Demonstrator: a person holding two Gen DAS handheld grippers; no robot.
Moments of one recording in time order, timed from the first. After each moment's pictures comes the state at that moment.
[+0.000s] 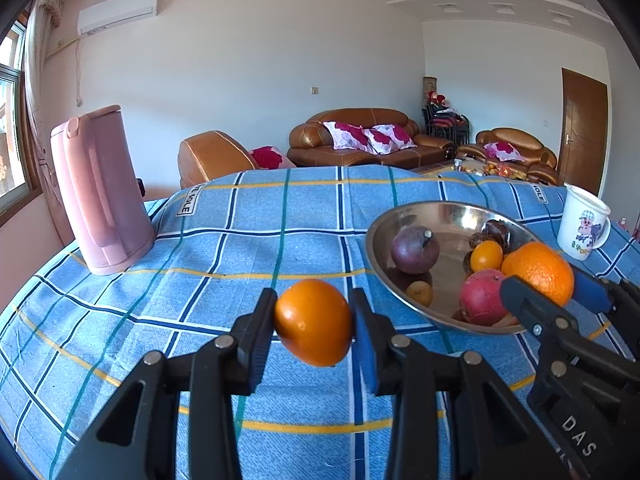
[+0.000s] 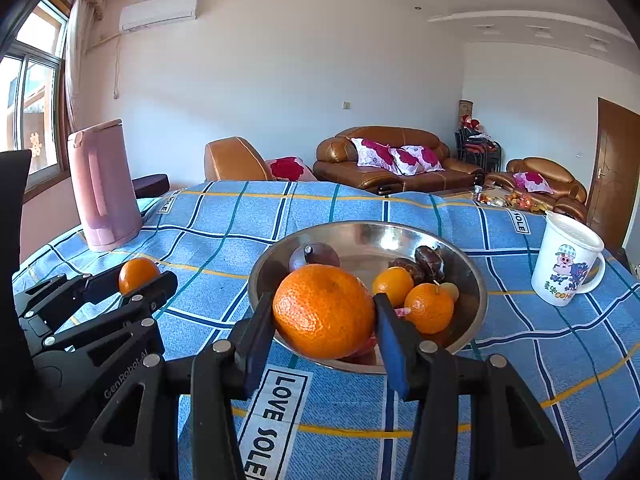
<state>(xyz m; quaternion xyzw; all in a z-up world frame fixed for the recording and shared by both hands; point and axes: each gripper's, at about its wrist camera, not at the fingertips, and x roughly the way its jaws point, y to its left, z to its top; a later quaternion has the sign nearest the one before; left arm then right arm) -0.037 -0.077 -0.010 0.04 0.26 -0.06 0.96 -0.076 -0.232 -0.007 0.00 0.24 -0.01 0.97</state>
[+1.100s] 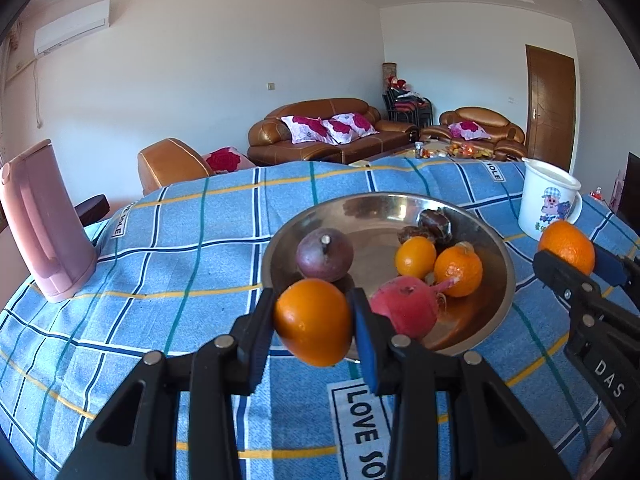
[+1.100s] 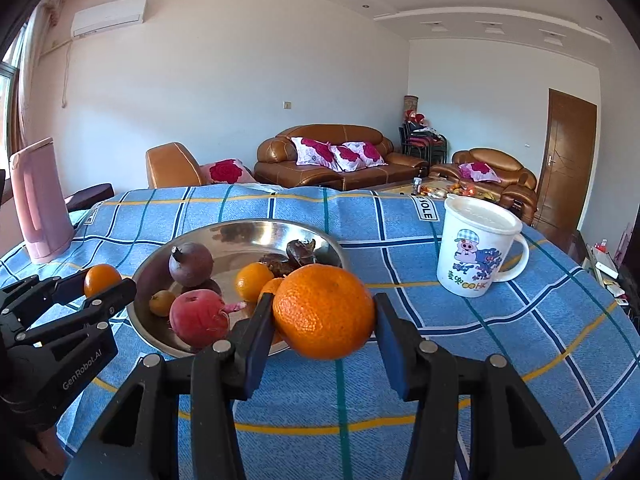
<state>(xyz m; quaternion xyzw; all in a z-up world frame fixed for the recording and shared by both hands) -0.029 -0.156 -0.010 0.08 0.27 -0.13 0.95 -0.088 -0.328 -0.004 0.00 0.24 -0.11 0.96</state>
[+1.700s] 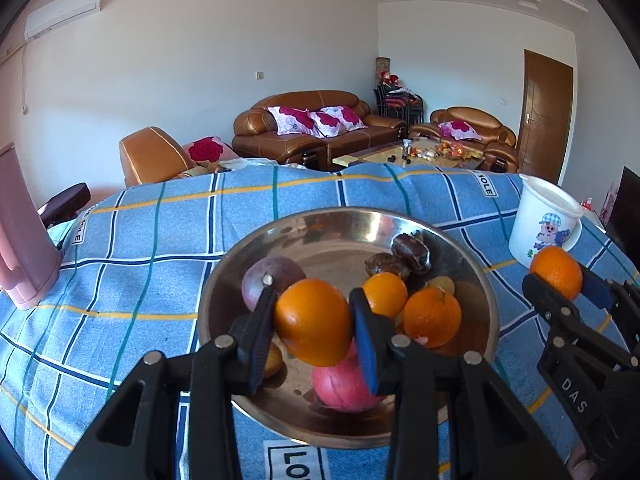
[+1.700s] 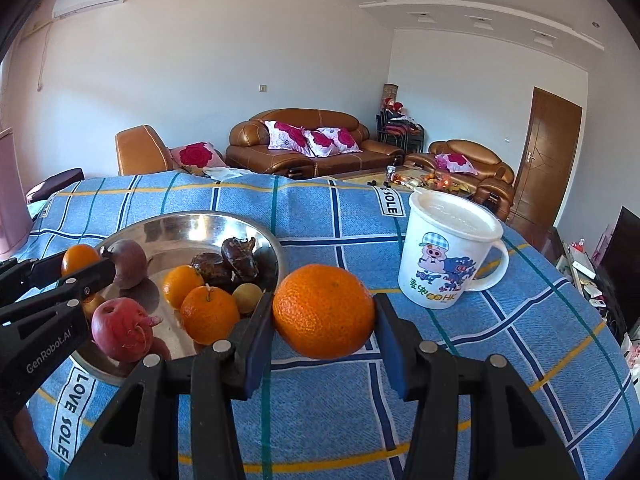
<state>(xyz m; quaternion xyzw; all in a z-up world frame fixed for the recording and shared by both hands) 0.011 -0.197 -0.003 0.05 0.29 -0.14 0.94 -0.047 -0.369 -0.009 -0.01 0.27 -0.16 0.95</state>
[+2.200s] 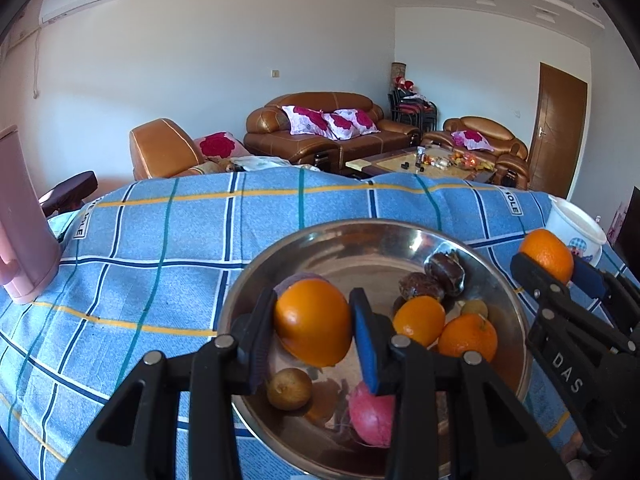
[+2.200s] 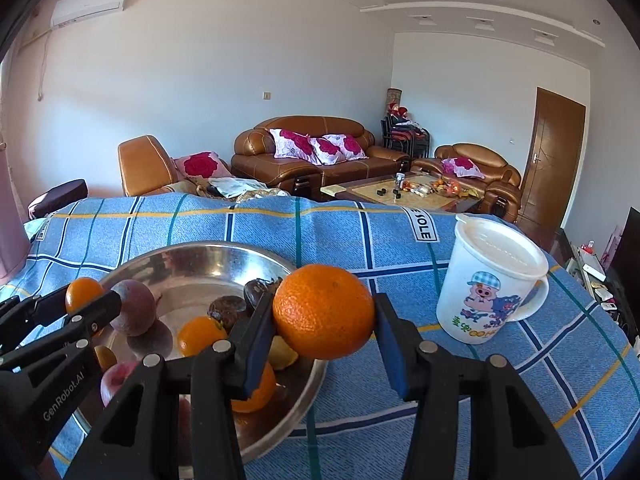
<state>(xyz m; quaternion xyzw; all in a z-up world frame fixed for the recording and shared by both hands) 0.037 -0.181 -0.005 0.03 0.29 -0.12 0.95 -0.001 -0.349 0.001 0.00 0.25 -0.15 0.96</state>
